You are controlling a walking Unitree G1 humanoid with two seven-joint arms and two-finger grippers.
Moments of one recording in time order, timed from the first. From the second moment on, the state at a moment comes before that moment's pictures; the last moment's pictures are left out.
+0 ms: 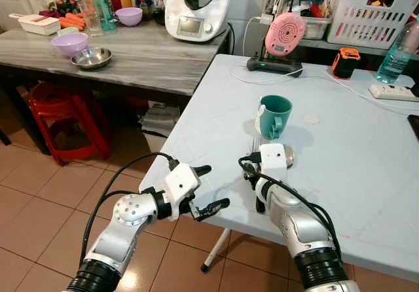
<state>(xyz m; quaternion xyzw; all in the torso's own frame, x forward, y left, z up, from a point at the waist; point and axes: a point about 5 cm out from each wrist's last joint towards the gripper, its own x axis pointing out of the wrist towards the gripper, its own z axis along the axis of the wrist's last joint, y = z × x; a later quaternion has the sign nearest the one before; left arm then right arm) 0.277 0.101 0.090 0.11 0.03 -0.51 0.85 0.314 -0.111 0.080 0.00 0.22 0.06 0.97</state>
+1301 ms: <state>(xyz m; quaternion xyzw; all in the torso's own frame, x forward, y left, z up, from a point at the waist) 0.316 0.138 0.110 0.06 -0.02 -0.27 0.96 0.302 -0.149 0.094 0.06 0.16 -0.05 0.98</state>
